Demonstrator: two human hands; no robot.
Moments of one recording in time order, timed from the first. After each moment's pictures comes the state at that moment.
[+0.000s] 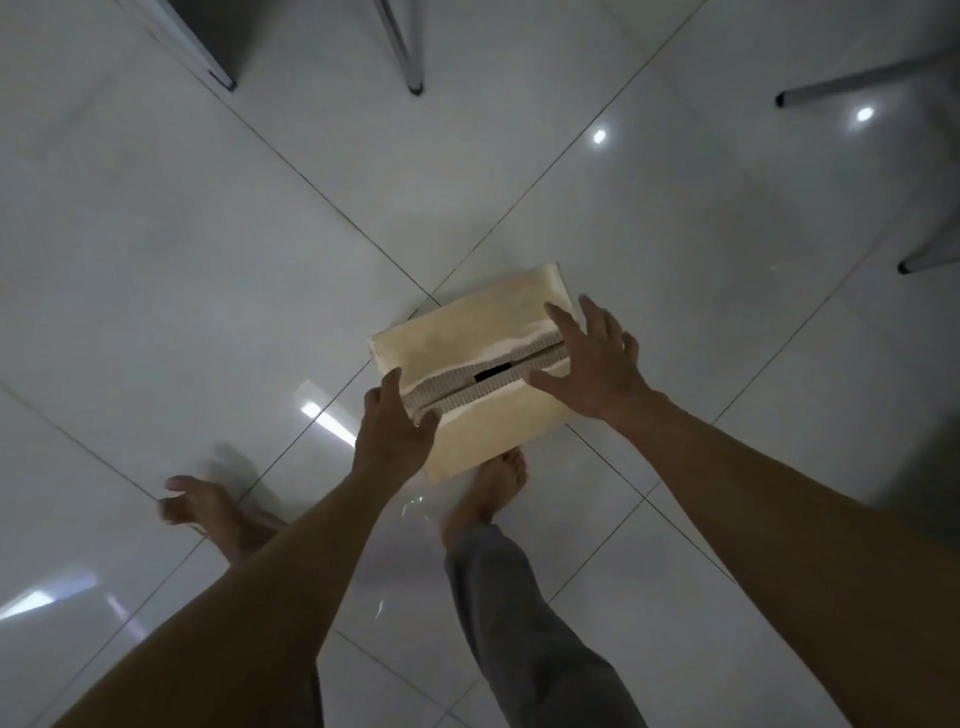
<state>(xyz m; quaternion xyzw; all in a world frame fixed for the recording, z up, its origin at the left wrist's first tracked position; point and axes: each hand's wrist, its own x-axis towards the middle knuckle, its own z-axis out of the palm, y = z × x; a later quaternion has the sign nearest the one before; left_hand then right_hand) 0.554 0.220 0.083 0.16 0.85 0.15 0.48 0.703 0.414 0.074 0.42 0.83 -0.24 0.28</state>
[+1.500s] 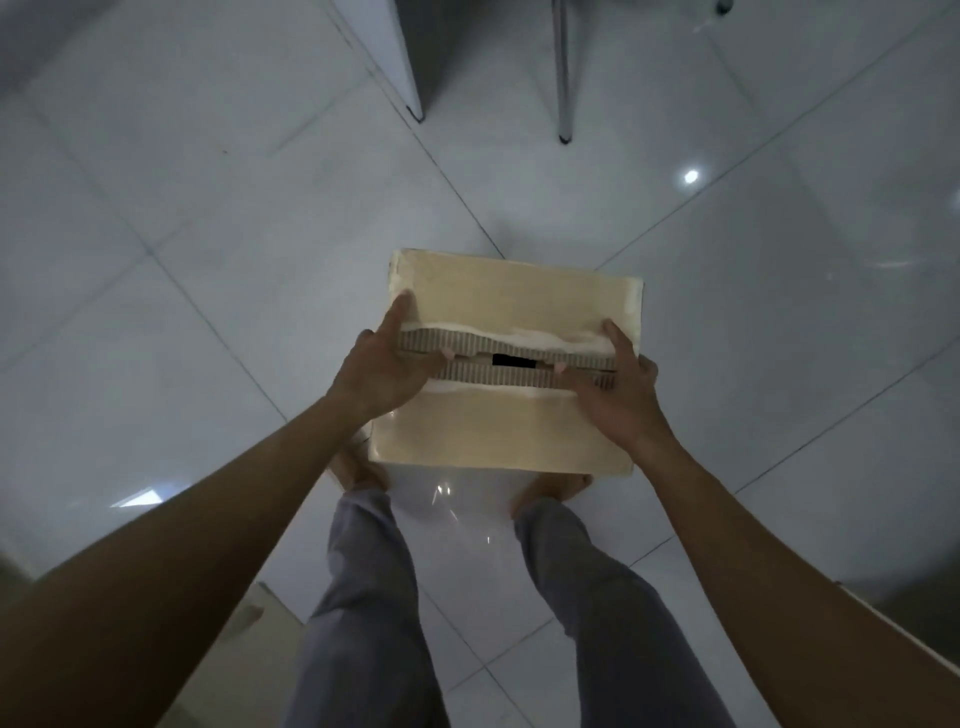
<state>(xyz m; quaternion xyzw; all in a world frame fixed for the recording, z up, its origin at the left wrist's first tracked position) 0.381 0.133 0.214 0.16 0.85 0.15 0.47 0.594 0.312 0.202 0.57 0.65 -0.48 0.17</state>
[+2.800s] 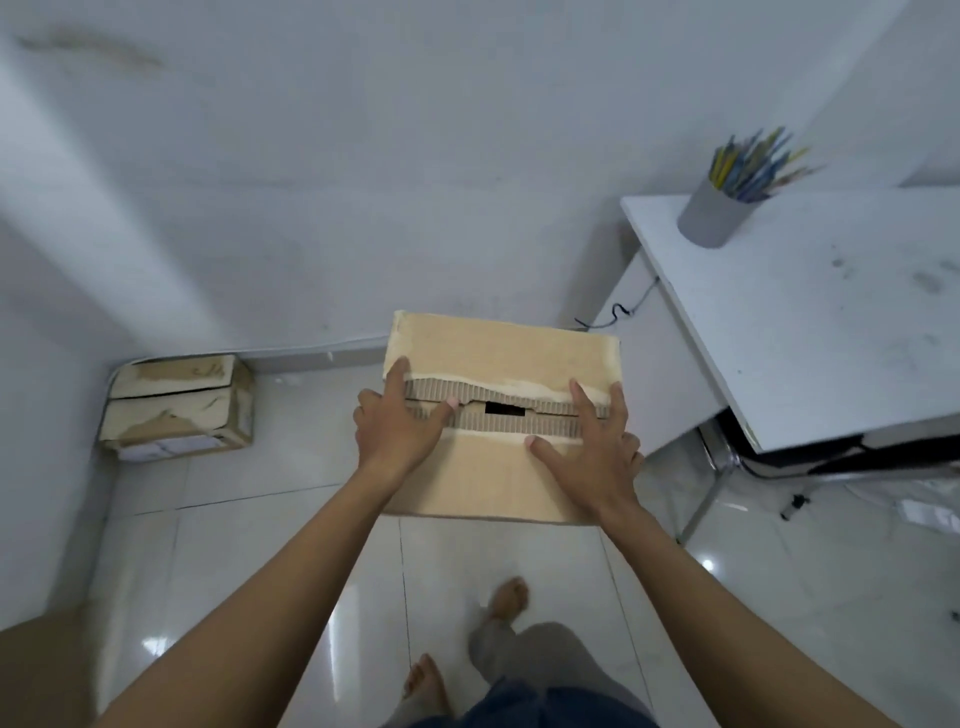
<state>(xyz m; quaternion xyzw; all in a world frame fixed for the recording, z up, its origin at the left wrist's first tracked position) 0.045 -0.147 0.582 -0.05 0.90 0.42 0.13 0.131 0.067 0.569 0.25 0.93 -0.25 0.01</state>
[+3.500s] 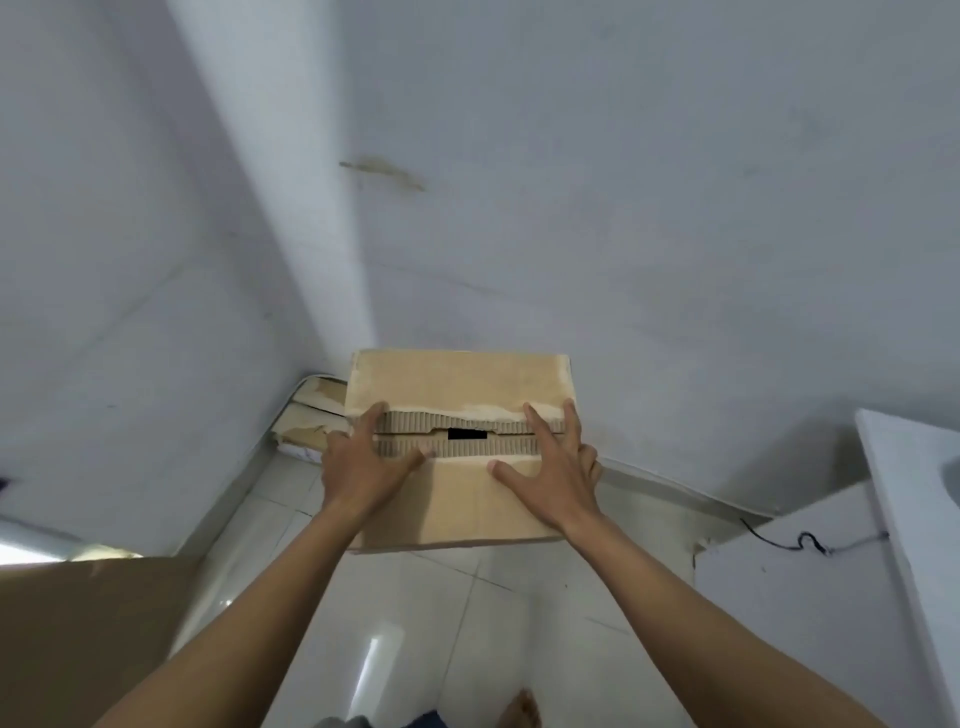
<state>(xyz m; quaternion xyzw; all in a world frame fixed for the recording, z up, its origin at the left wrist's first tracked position) -0.073 -0.270 0.614 -0.29 0.88 0.37 0.02 -0.127 -0.042 0.576 -0.04 0.95 -0.29 0.10</state>
